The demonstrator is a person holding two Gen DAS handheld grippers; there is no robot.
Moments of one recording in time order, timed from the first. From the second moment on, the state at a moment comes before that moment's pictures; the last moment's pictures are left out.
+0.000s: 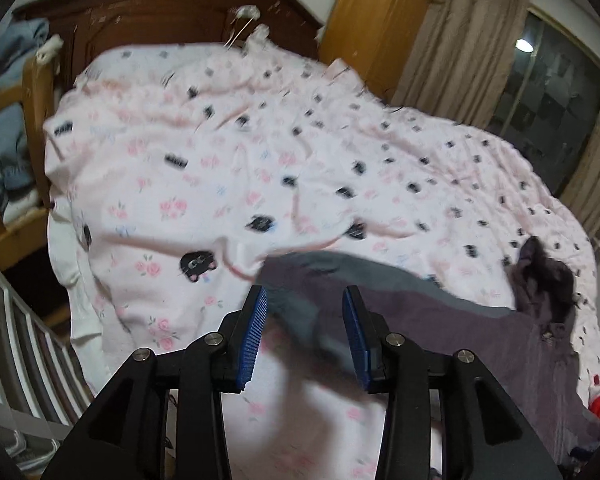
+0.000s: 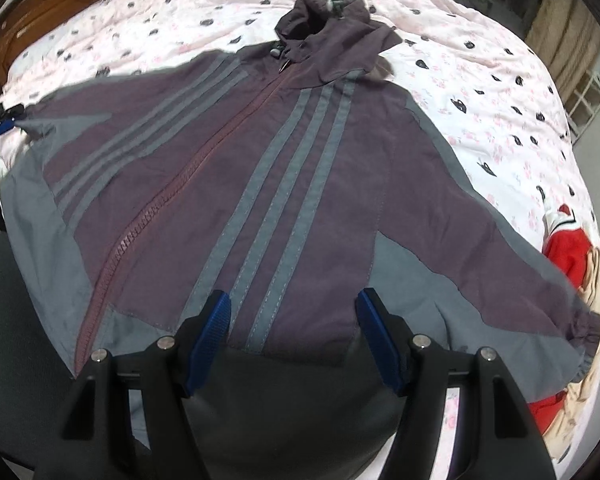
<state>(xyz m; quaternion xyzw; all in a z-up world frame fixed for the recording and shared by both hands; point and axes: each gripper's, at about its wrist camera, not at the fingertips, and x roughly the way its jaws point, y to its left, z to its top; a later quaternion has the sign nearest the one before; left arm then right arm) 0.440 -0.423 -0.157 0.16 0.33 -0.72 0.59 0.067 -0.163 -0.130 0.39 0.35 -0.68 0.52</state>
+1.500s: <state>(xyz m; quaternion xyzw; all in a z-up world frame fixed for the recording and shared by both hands) 0.298 -0.315 -0.214 0.49 0.29 -0.81 0.15 0.033 -0.055 -0.154 0.52 0.26 -0.56 0.59</state>
